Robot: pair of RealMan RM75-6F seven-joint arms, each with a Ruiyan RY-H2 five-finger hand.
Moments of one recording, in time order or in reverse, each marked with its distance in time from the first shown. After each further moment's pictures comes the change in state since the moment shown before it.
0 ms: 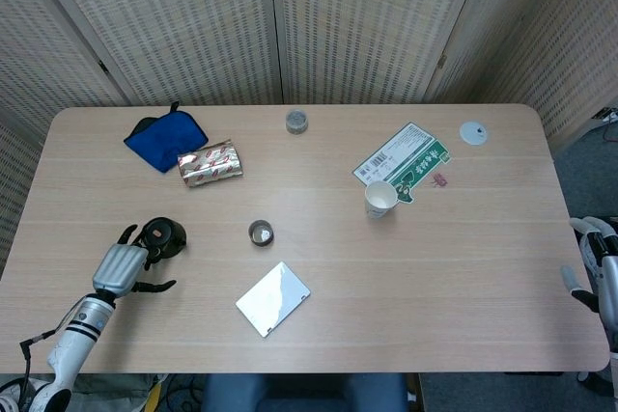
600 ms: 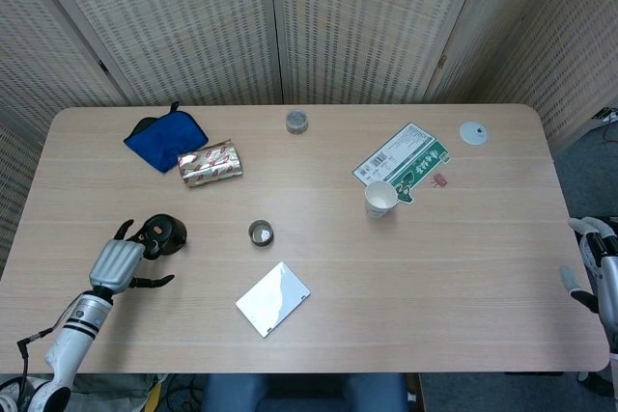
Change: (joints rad) left arm -0.001 0.006 -0.017 -0.009 -0.006 0.020 -0.004; right arm 0.000 0.007 -0.005 -0.004 -0.008 0.004 0.002
